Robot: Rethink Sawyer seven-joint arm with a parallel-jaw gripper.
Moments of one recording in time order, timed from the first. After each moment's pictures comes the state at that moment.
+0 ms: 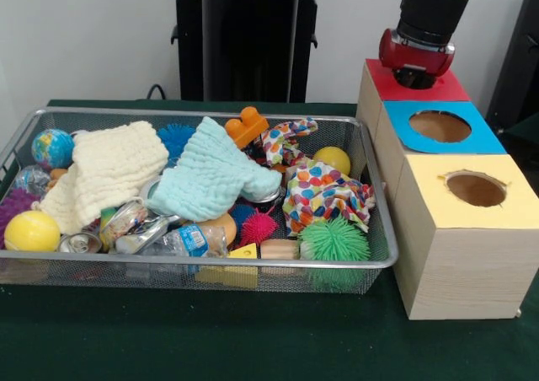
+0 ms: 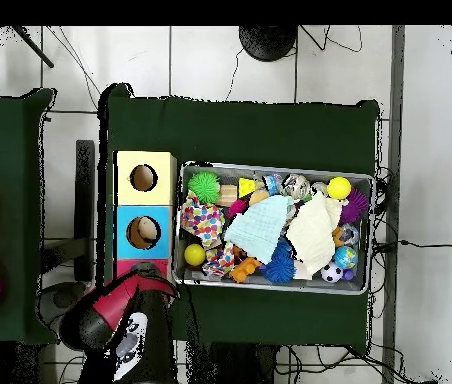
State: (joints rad) arm 0.20 -0.66 0.04 1.87 -0.49 0.42 2.46
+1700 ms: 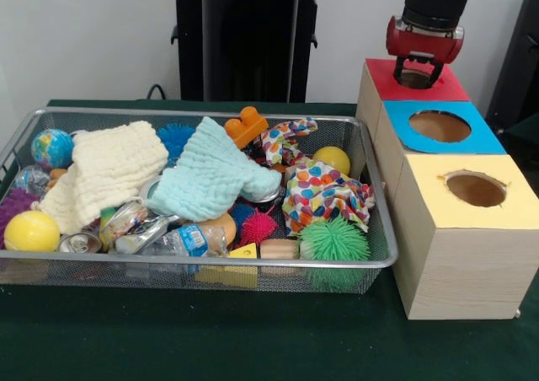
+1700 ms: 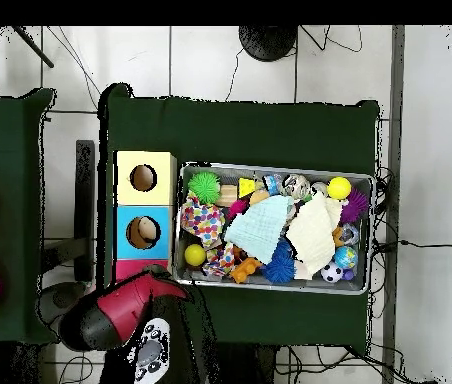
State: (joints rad) arm 0.12 -0.74 0.09 1.94 -0.40 0.40 2.46
